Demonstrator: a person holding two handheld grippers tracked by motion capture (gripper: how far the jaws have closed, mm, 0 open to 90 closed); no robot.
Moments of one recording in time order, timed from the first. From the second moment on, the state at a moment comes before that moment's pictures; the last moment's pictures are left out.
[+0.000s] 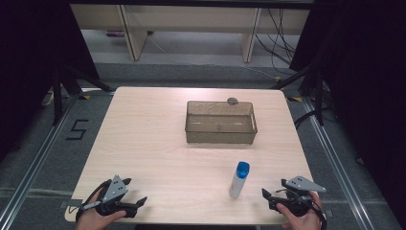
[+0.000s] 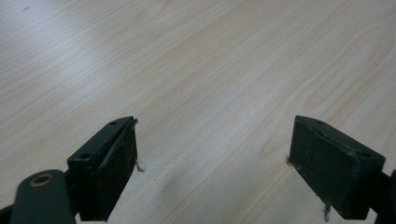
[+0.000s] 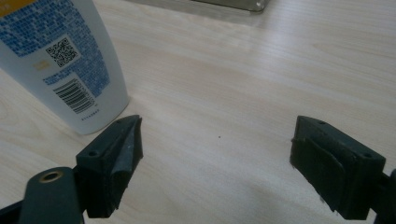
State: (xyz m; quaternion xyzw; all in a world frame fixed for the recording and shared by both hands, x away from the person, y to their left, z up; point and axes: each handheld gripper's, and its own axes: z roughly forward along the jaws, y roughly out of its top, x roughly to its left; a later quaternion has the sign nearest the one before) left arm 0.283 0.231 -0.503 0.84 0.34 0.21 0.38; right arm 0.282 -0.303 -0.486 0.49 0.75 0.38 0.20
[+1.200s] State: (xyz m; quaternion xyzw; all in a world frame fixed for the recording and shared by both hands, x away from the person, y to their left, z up) left arm 0.284 0.231 -0.503 0.84 0.34 0.20 0.38; right arm 0.253 -0.271 -0.468 0.45 0.75 0.43 0.22
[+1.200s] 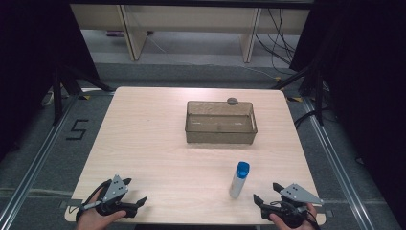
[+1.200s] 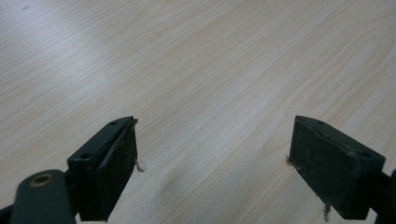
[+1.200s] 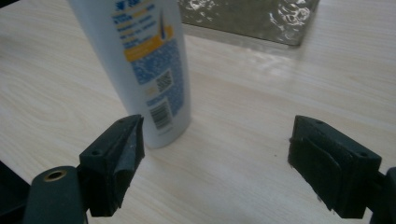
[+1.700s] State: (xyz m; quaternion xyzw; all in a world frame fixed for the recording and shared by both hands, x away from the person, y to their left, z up) left arm 0.284 0.231 -0.503 0.84 0.34 0.20 0.37; right arm 0.253 -0.252 -0.464 0.43 0.76 0.44 0.21
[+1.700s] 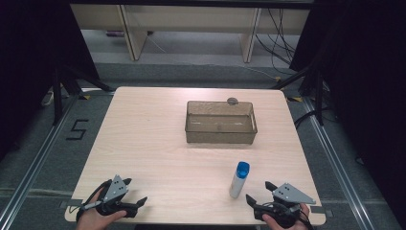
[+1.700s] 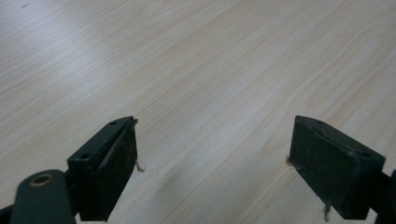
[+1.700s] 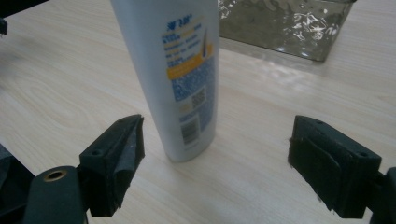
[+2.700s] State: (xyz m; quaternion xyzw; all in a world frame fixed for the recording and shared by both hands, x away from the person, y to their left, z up) left arm 0.284 0.230 -0.504 0.84 0.34 0.20 0.38; right arm 0.268 -0.205 -0.465 0.42 0.76 0.44 0.21
